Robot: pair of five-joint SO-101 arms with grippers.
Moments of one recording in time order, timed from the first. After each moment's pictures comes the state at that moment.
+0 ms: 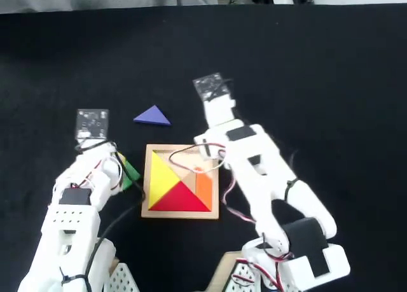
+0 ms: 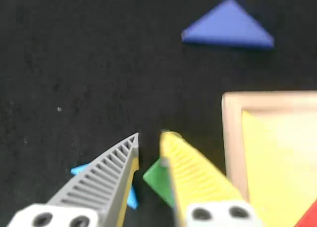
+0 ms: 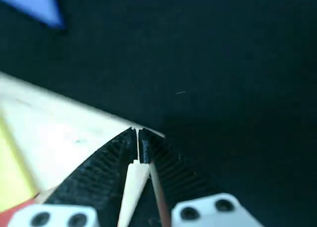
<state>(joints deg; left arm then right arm) -4.1 -52.4 80.8 31.6 -3.3 -16.6 -9.7 45.5 39.4 1.9</state>
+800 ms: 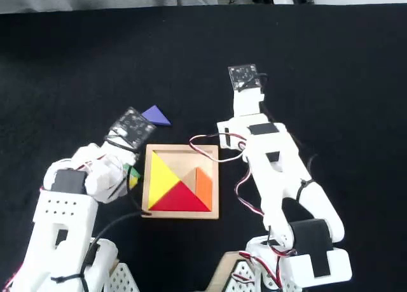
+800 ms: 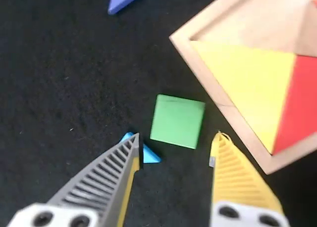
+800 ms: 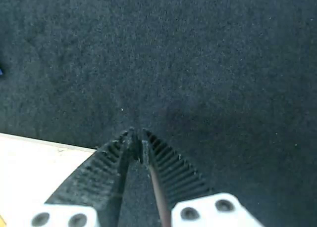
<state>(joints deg) -0.2 -51.5 61.8 62.4 -37.2 -8.1 -10.1 46.0 35.2 0.1</state>
